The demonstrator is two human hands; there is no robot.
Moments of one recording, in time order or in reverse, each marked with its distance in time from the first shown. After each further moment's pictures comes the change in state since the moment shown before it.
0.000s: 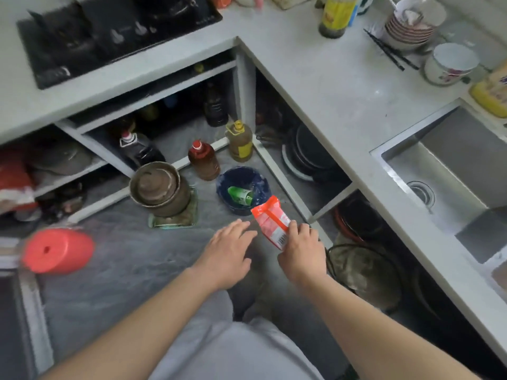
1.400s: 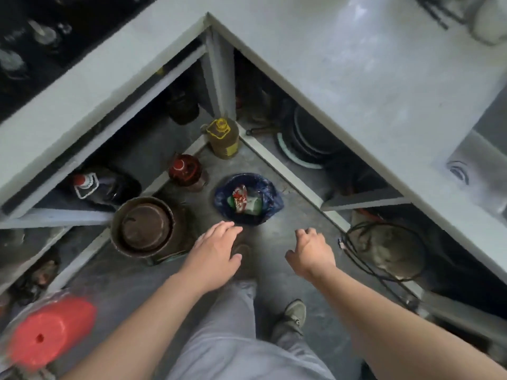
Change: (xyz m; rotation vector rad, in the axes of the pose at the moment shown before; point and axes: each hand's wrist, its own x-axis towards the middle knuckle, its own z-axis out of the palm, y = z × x) left_hand 0.191 -0.217 -0.095 -0.105 -0.237 0.053; right_hand 0.209 -0.117 0.014 0.172 -0.349 0.328
